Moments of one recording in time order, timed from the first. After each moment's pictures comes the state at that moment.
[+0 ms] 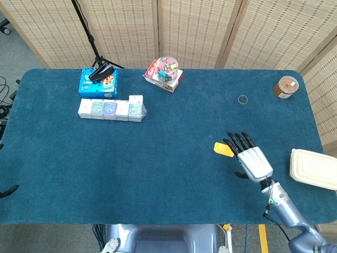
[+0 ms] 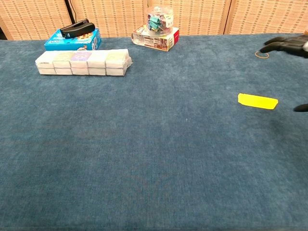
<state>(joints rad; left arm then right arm) -0.05 -0.93 -0.03 -1.64 1.49 1.47 -0.26 0.44 -1.30 0.13 -1.48 -1.59 1.11 -0.15</state>
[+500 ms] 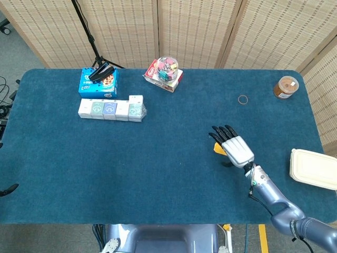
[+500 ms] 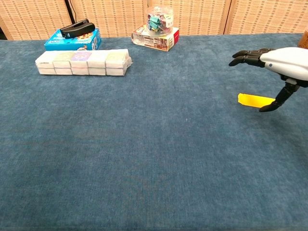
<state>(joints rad) -0.06 -0.93 -0.03 -1.65 1.46 1.45 -0.25 0.60 -1.48 0.13 -1.16 -1.59 0.99 0.04</state>
